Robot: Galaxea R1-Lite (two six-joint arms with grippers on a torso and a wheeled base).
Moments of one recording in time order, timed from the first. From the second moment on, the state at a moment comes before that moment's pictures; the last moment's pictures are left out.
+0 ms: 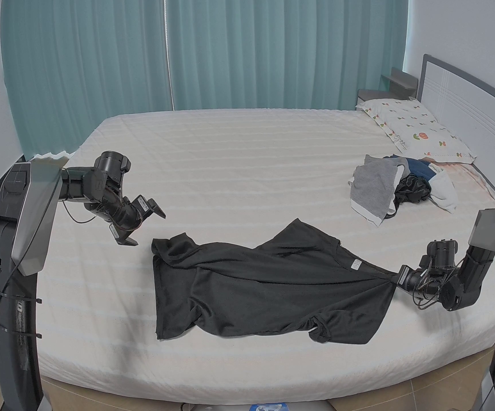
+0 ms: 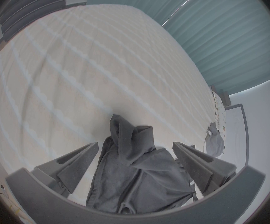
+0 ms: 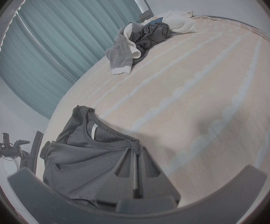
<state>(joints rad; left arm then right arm) -0.04 2.46 -1.96 0.44 -0.22 -0.75 -0.06 2.39 -0.71 -1.02 0.17 0.51</state>
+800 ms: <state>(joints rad) -0.15 2.13 -1.00 -0.20 -0.29 -0.84 -0.07 2.32 -0.54 -1.19 0.23 0.56</state>
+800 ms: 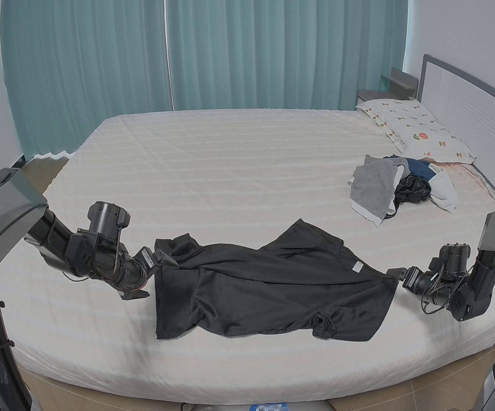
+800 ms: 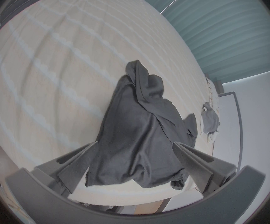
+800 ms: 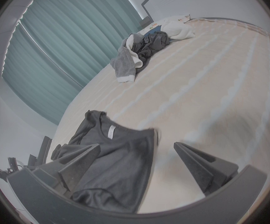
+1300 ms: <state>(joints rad) -0.29 2.10 -0.60 -0.80 -0.12 -0.97 0.09 2.24 -0.30 -1.26 0.19 0.73</state>
